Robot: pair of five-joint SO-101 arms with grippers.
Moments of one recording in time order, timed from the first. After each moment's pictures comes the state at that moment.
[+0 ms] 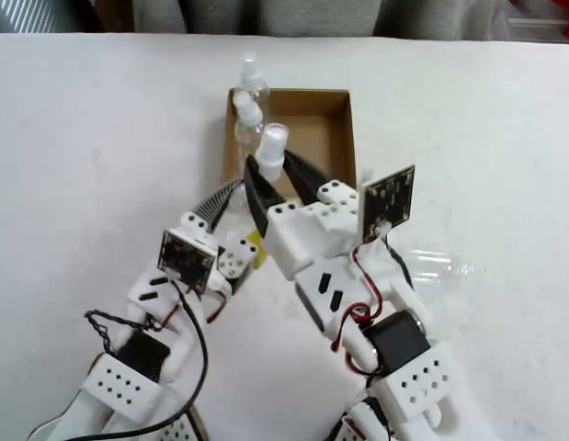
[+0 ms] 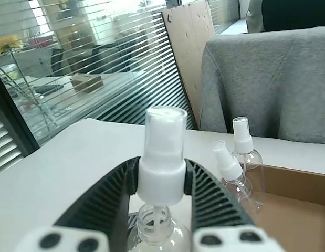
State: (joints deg) left arm 22.6 -75.6 89.2 -0.2 -1.7; right arm -34.7 -65.2 56.5 20.6 -13.1
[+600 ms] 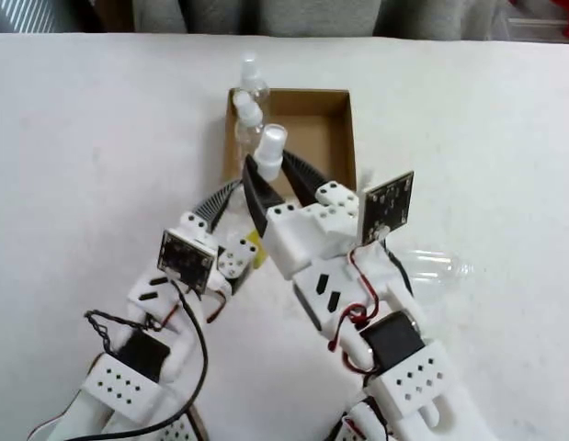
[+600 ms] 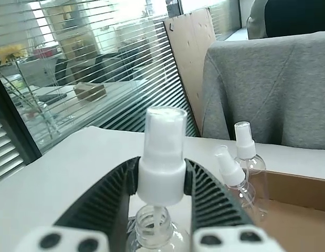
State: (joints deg) left arm 22.6 -75.6 89.2 -0.2 -1.7; right arm -34.7 -65.2 60.1 14.8 -13.7
